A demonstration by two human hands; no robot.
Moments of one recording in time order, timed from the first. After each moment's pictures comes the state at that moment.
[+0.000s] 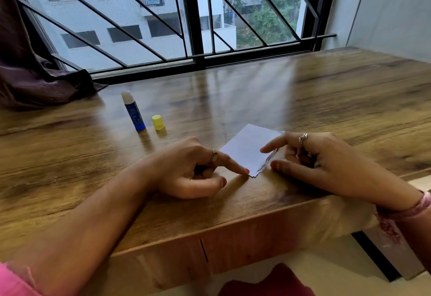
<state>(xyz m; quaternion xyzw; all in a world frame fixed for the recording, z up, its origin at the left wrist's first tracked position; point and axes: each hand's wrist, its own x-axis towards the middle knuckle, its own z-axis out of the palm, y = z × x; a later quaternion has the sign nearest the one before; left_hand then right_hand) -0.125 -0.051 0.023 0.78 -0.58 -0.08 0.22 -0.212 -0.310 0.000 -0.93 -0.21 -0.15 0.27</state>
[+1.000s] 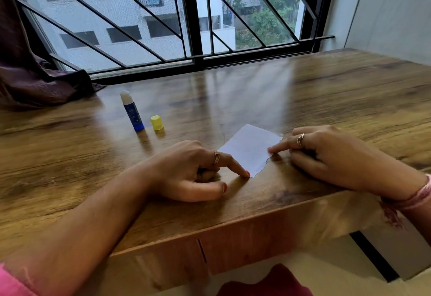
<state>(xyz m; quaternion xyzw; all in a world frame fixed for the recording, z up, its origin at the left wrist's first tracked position) -0.130 -0.052 0.024 0.79 -0.58 -0.06 0.19 -0.210 -0.318 0.013 -0.96 -0.18 -0.12 0.16</state>
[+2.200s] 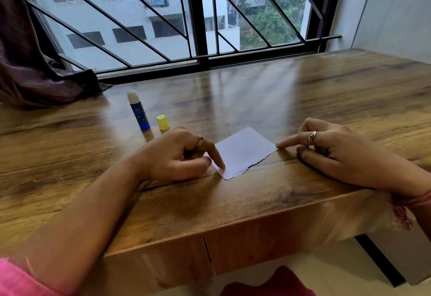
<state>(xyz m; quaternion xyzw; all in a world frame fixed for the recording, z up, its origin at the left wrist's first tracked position) -0.117 -0.036 0.032 0.82 -0.50 -0.08 0.27 -0.203 -0.333 0.008 -0.96 -0.18 -0.11 0.20</state>
